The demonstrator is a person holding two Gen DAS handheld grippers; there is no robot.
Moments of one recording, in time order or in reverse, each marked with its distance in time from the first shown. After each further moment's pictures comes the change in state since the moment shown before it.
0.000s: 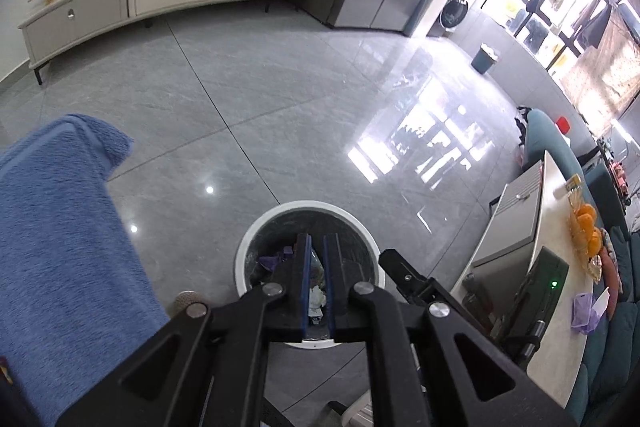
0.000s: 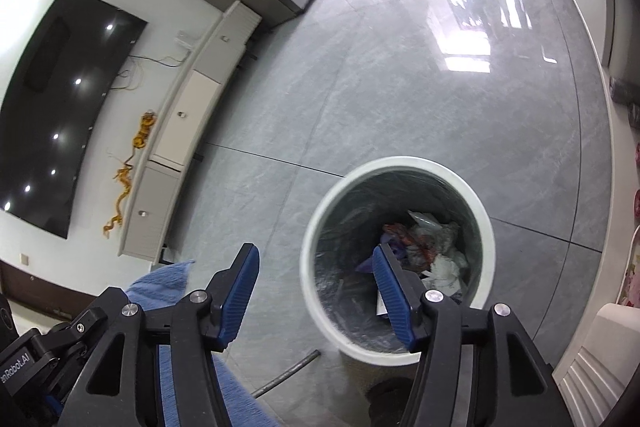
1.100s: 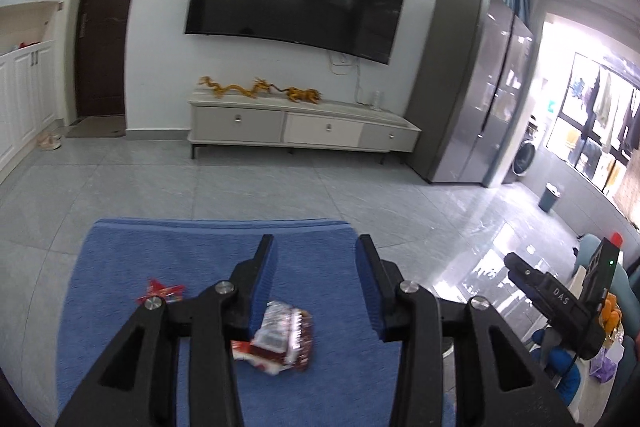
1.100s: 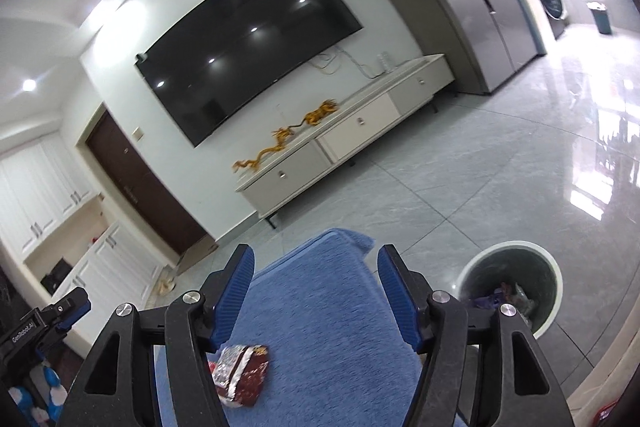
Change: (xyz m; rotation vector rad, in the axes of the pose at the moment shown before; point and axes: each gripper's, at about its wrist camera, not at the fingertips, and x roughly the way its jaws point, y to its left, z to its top) left arm -0.406 0.167 -0.163 -0.191 -0.548 0.318; right arm -0.182 0.189 -0.120 -0.578 -0.105 0.389
